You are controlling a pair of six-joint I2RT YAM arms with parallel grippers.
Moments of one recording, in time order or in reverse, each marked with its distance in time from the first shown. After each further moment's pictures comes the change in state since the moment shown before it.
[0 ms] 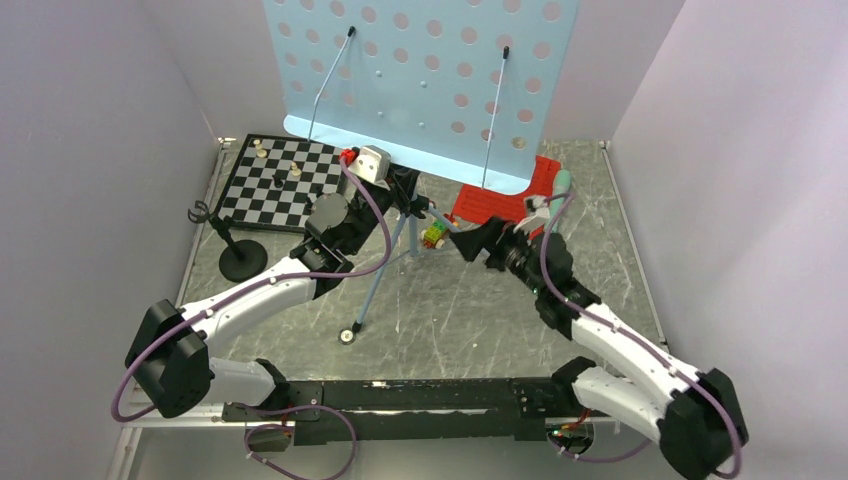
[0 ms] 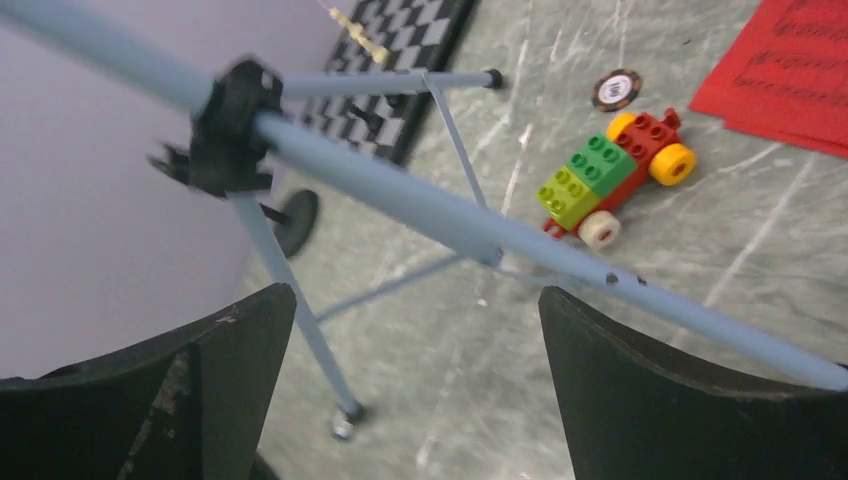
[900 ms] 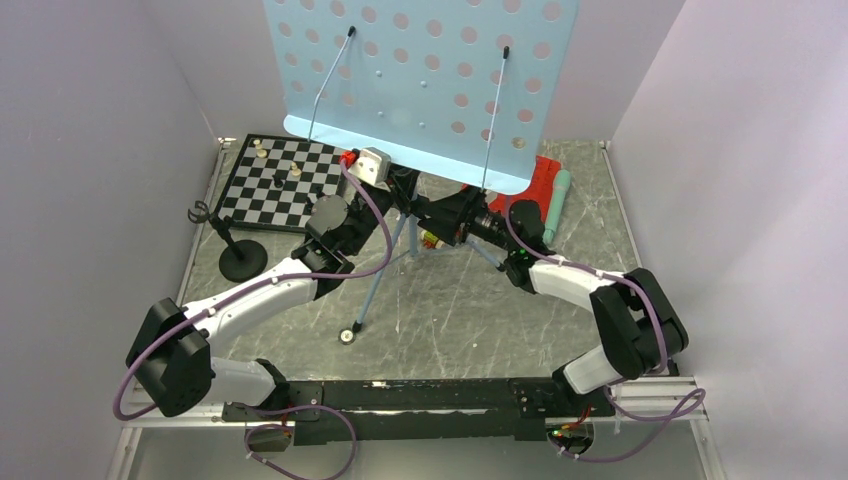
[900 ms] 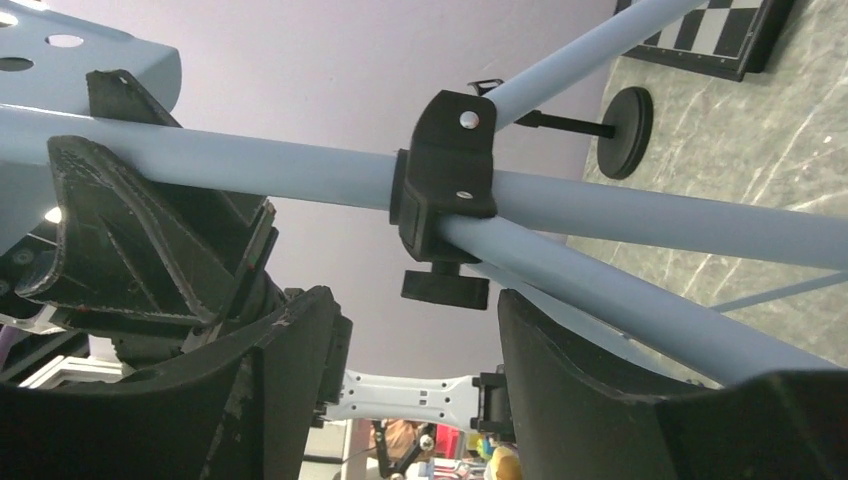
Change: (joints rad) left arm -0.001 0.006 -0.014 0.040 0.001 0.016; right arm -0.151 0.580 0.178 0.670 -0.613 0.869
